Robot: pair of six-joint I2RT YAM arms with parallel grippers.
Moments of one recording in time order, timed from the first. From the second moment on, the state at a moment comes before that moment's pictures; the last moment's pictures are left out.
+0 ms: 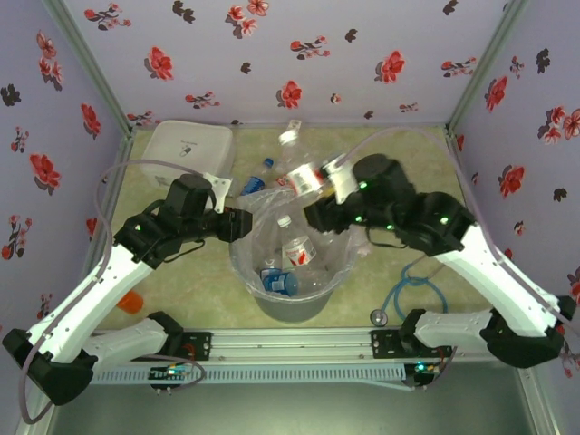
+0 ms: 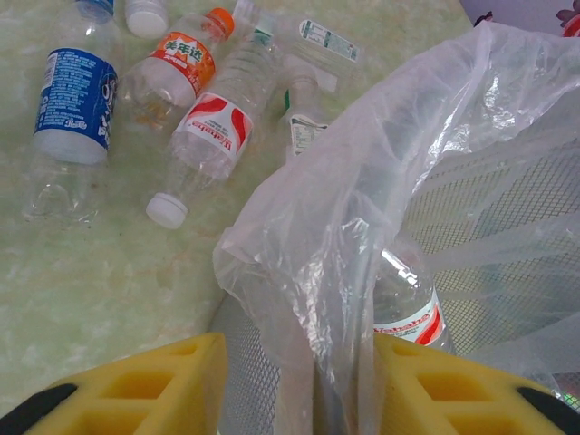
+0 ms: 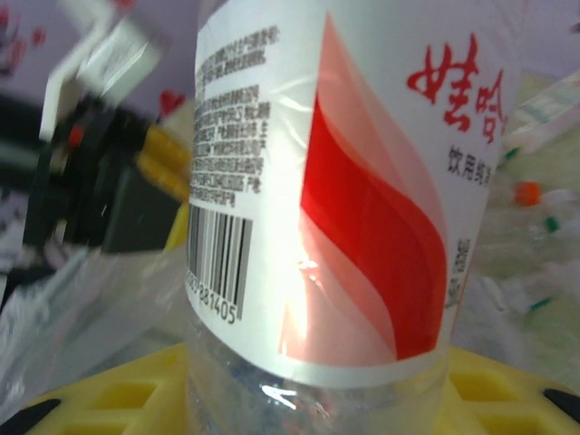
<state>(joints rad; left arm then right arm) -0.69 1.01 1.13 -0.82 0.13 -0.41 0.97 1.19 1.55 -0.98 -0.03 0.22</state>
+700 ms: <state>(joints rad) -0.69 1.01 1.12 -0.78 0.07 -0.43 1.01 1.11 1.32 -0.90 0.04 0.21</state>
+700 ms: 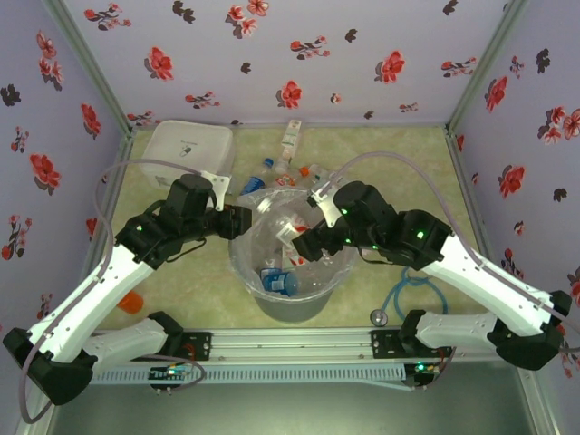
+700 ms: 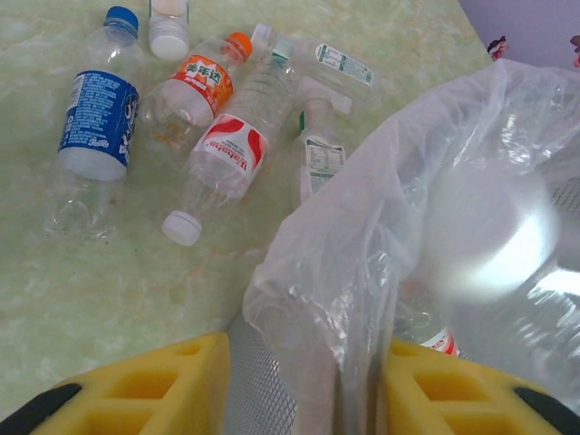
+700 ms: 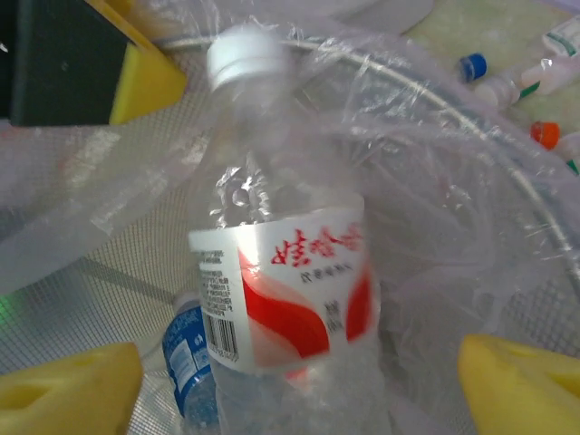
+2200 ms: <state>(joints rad) -0.71 1.06 1.13 -0.72 0.06 -0.44 0.99 1.10 1.29 -0.76 -0.01 0.18</state>
